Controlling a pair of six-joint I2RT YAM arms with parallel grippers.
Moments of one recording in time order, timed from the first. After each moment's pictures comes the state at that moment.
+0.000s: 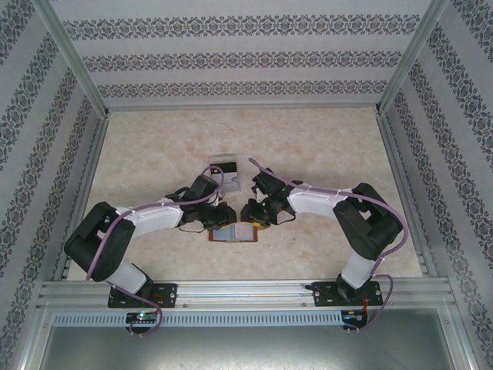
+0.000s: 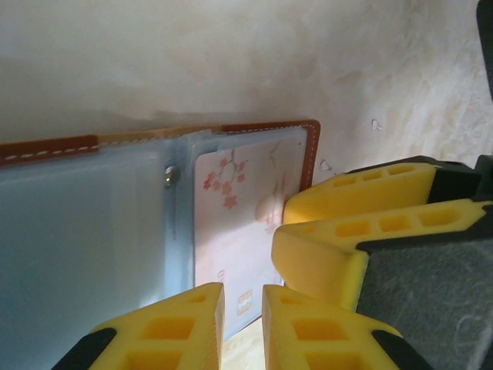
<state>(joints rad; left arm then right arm) -0.59 1.55 0.72 -0.15 0.50 -0.92 0.70 1.73 0.93 -0.35 -0.46 0.83</state>
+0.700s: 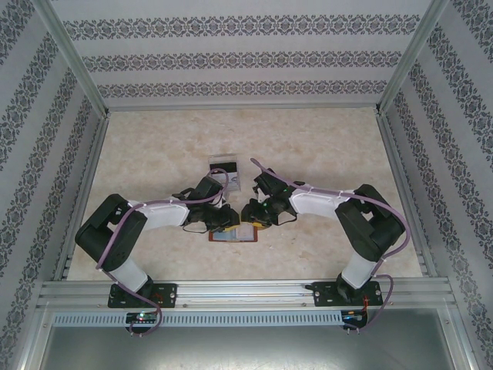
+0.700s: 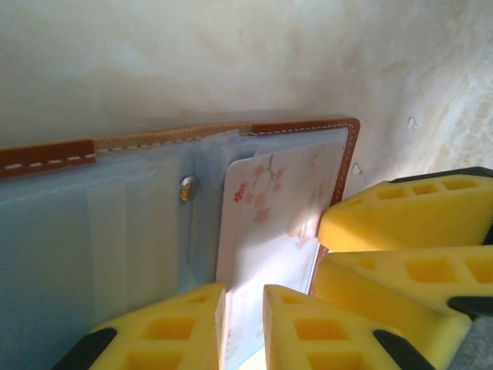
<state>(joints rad) -0.60 1.63 0.73 -0.12 0.52 -0.93 0.69 1.71 0.91 -0.34 -0.46 0.84</state>
